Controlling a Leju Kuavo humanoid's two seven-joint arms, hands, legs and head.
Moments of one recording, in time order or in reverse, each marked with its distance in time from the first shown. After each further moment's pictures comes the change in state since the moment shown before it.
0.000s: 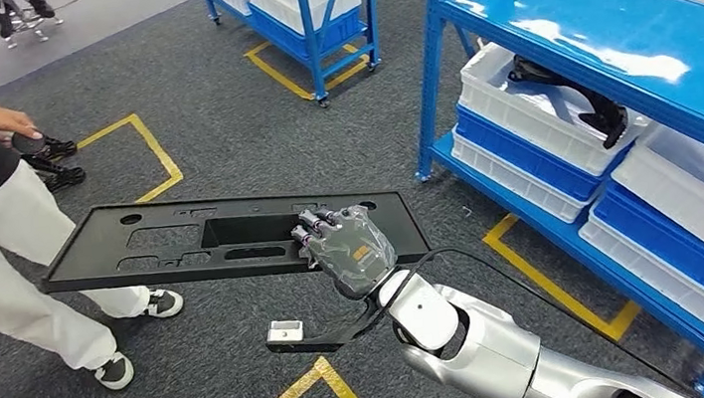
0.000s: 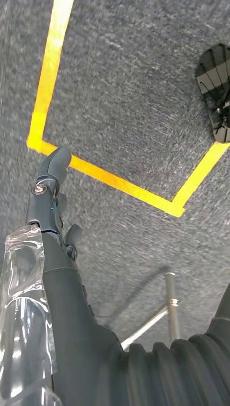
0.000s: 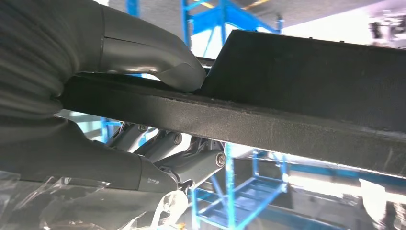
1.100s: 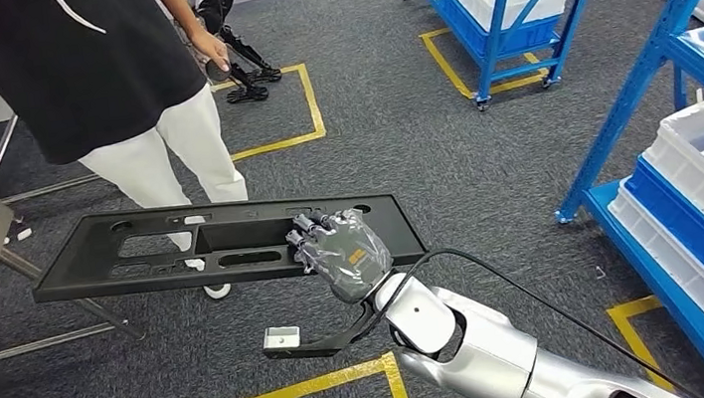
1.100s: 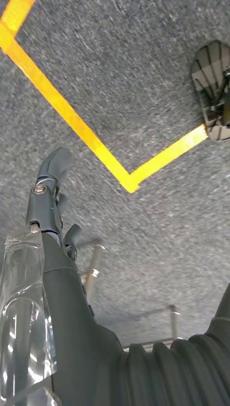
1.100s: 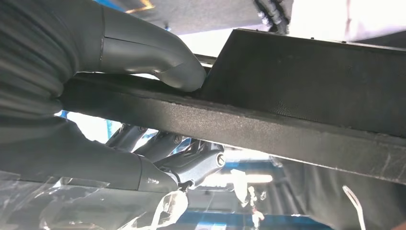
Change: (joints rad) left arm 0.001 0.004 0.000 0.000 -0.014 -0.021 0.015; right arm 0.009 0.000 0.001 -0.003 0.011 0.000 -0.008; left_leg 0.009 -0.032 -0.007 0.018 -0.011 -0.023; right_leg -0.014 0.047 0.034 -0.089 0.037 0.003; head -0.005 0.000
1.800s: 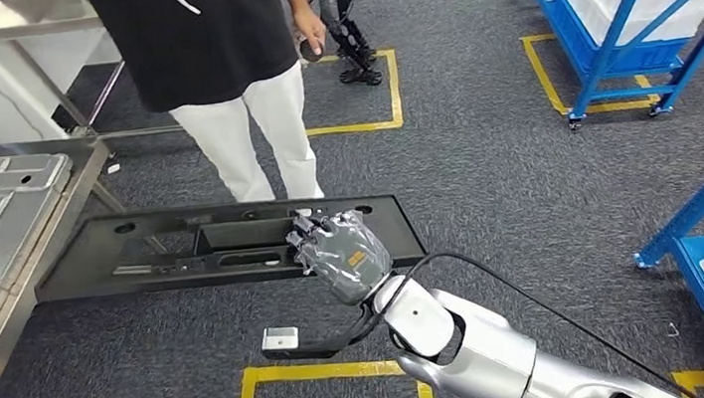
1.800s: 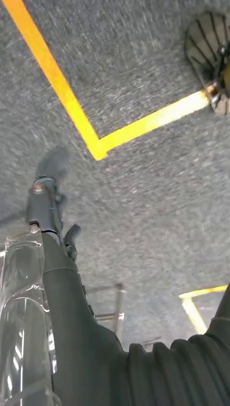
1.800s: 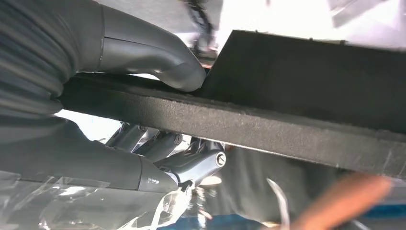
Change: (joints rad) left arm 0.009 0.008 -0.002 0.000 -0.006 -0.033 0.026; right arm 0.008 0.002 0.000 -0.015 0.014 0.011 0.010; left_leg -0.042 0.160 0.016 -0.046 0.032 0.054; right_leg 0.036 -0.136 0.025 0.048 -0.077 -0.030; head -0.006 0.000
